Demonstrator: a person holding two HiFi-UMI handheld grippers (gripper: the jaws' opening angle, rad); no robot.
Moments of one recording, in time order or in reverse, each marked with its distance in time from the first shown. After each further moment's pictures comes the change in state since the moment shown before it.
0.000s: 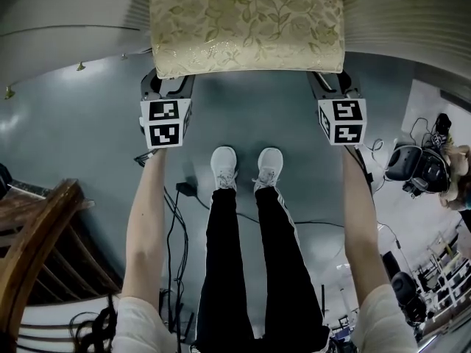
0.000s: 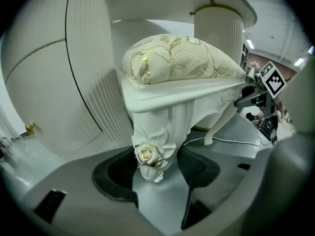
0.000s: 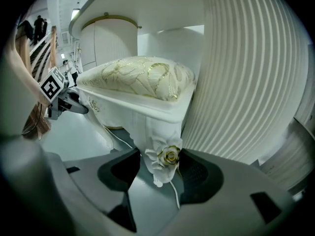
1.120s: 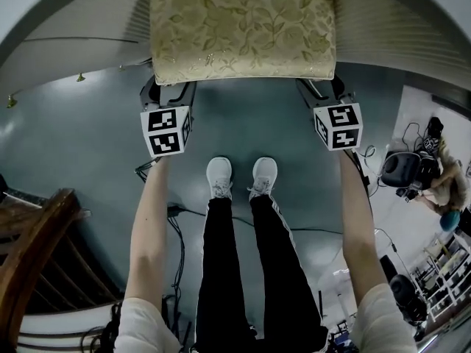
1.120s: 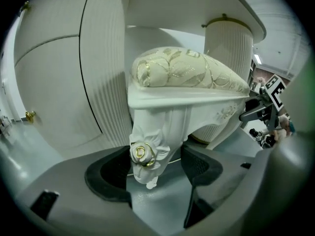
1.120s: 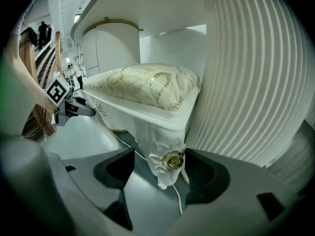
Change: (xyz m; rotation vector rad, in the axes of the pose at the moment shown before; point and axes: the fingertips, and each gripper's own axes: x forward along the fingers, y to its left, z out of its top) left arm -0.001 -0.004 0.005 -0.148 -0.095 0.014; right arm -0.004 0.006 0.006 -0.010 -0.014 0.073
